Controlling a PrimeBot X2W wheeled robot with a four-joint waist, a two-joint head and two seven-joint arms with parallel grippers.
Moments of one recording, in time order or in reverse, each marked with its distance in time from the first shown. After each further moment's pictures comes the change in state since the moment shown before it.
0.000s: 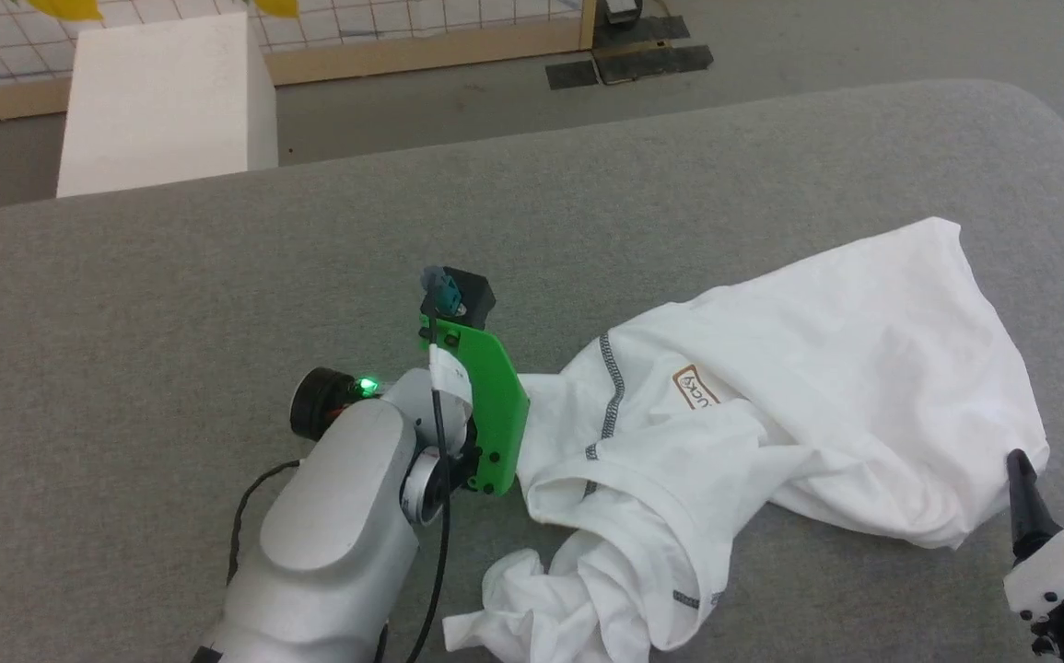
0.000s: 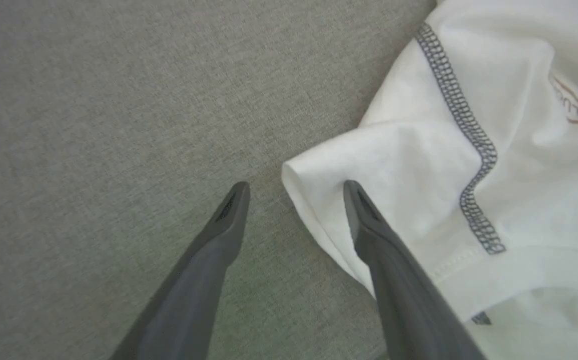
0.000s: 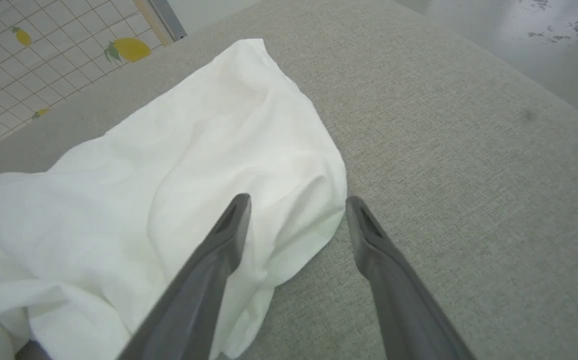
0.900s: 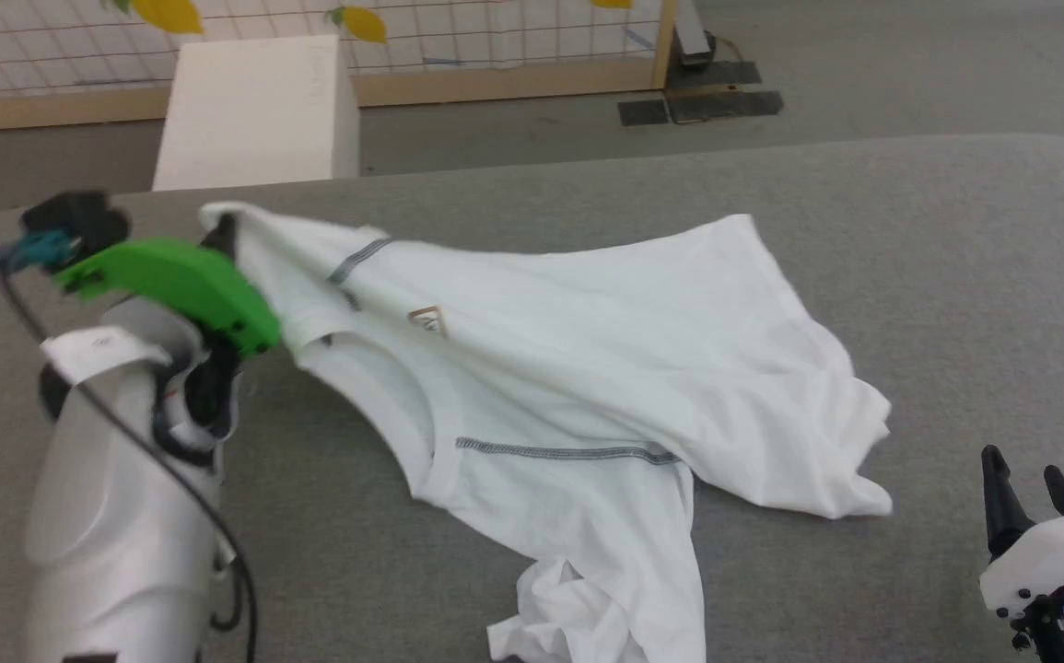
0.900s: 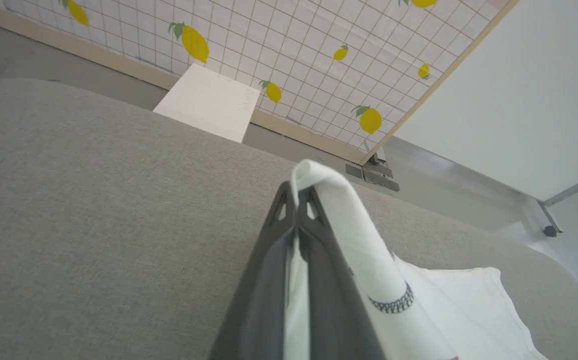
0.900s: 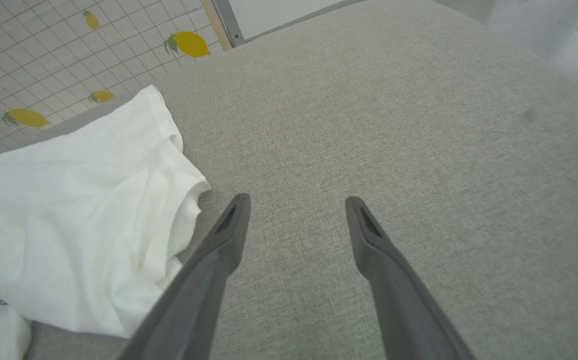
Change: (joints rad) left arm -0.006 0.118 0.419 -0.060 -0.206 0.150 -0.445; right arm -0.010 0.000 0.048 0.020 -0.033 0.000 -0.021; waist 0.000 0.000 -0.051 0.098
